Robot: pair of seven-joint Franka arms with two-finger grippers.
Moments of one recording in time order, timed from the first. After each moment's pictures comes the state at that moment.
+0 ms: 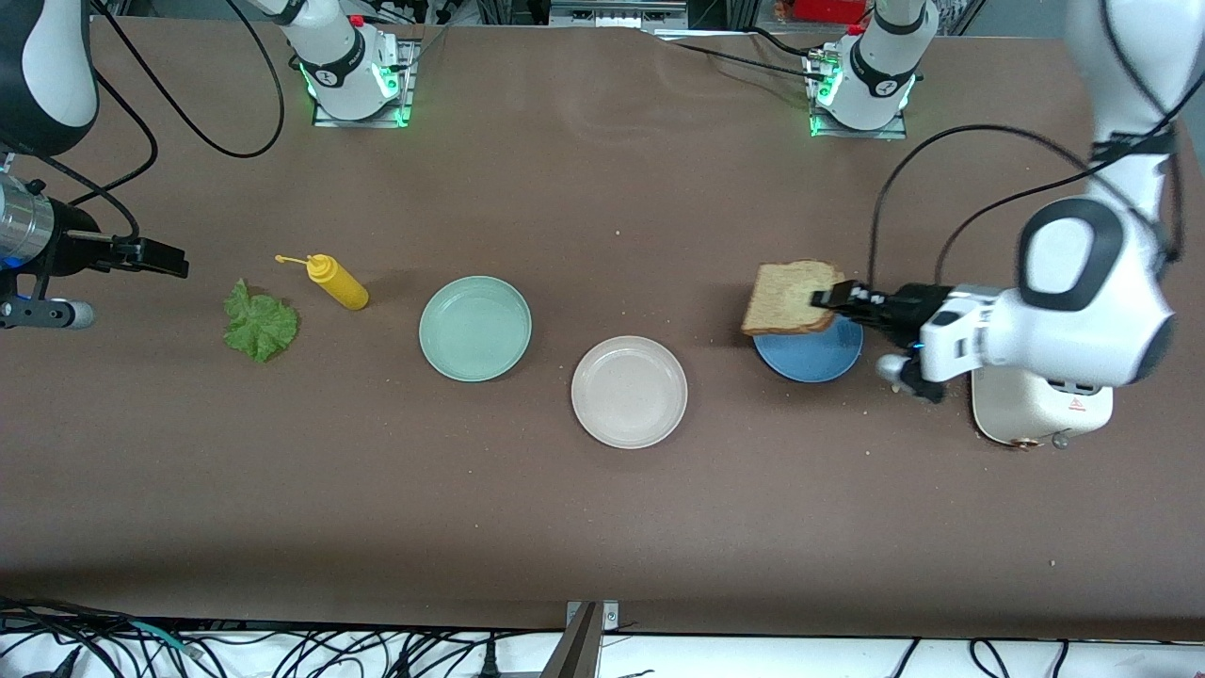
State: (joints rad) left arm 0.05 0.50 -0.21 -1.56 -0.68 1.62 0.27; right arm 0.19 0.20 -0.24 -1.52 -0.01 1.52 0.00
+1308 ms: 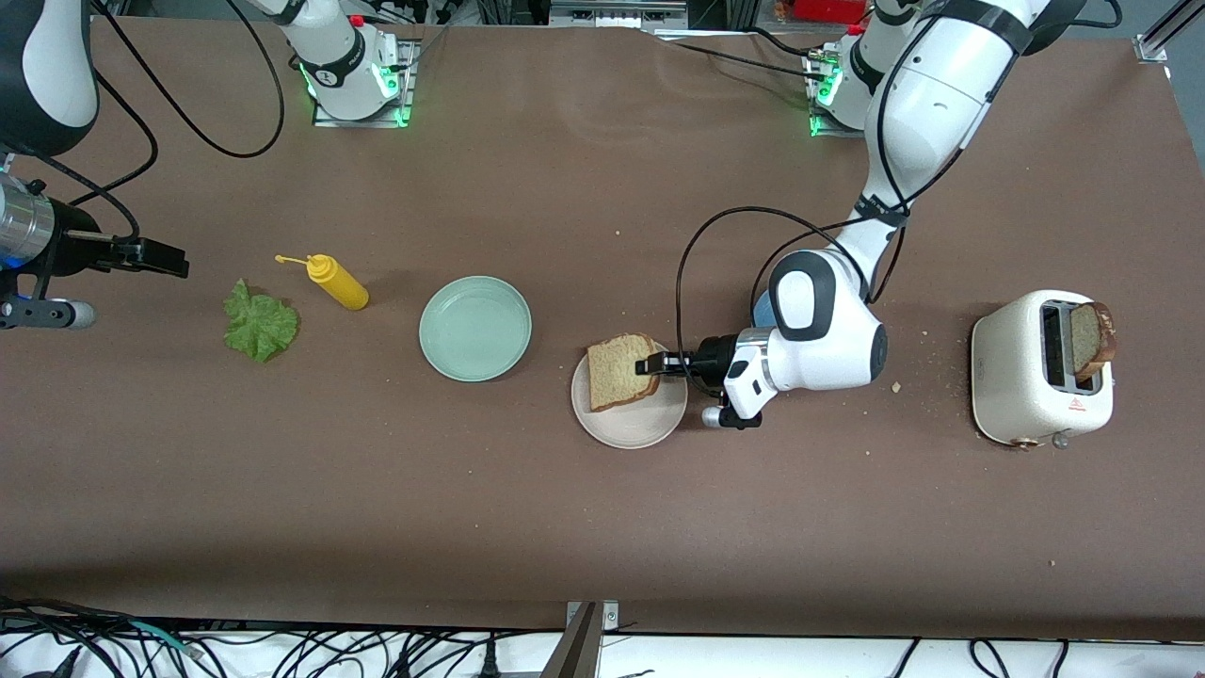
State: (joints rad) left arm -0.26 0.75 -0.21 -1.56 -1.06 2.27 0.23; right arm 0.19 0.20 -0.24 -1.52 -0.01 1.52 0.00
